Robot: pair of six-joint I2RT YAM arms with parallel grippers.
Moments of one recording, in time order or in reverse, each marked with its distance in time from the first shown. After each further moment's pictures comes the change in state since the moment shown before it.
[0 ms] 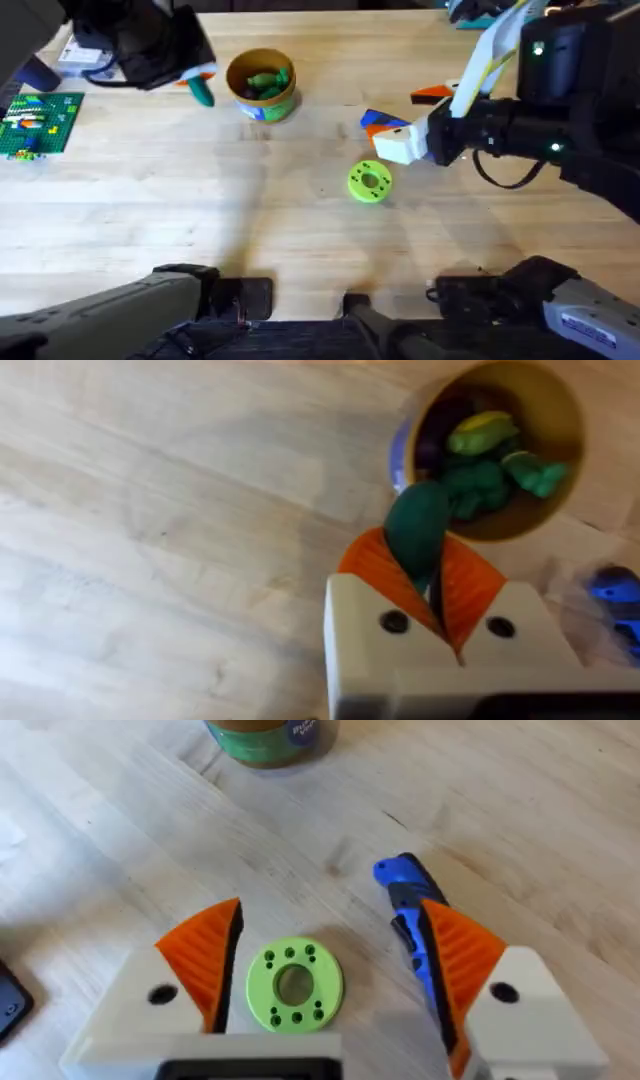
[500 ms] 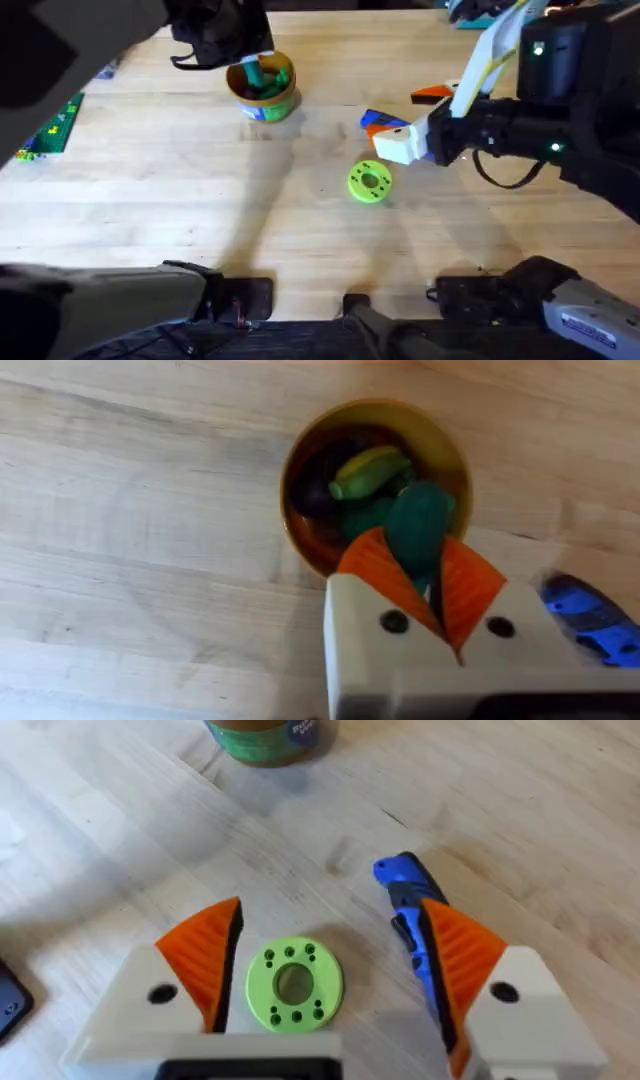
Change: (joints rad) left arm -0.184 0.138 0.002 0.245 -0.002 0.004; right arm 0.000 0.000 0.000 0.001 0.000 0.000
